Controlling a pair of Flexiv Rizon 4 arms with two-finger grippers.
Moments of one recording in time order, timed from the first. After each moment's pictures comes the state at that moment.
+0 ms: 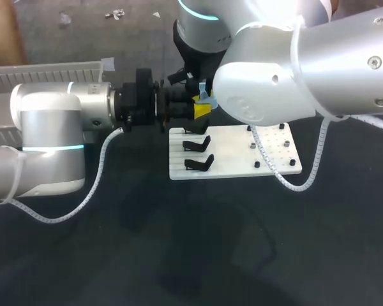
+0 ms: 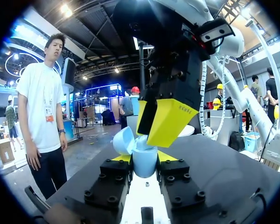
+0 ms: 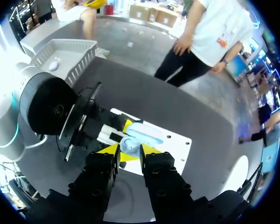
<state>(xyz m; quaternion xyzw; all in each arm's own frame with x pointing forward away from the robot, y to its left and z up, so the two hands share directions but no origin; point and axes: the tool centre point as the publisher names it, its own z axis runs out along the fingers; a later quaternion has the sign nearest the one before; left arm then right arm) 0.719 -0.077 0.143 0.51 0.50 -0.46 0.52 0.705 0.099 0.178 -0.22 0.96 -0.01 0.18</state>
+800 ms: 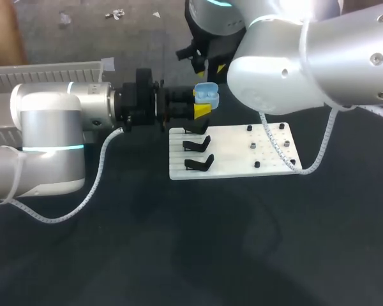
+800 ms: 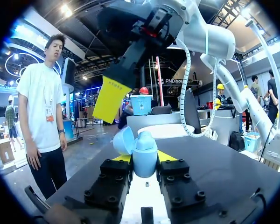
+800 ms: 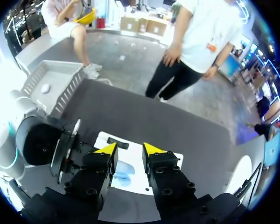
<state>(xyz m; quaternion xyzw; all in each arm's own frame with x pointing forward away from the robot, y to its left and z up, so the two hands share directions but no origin) 0.719 -0.077 0.143 0.51 0.50 -0.46 0.52 0.759 0.084 0.198 -0.18 0.96 0.00 0.24</state>
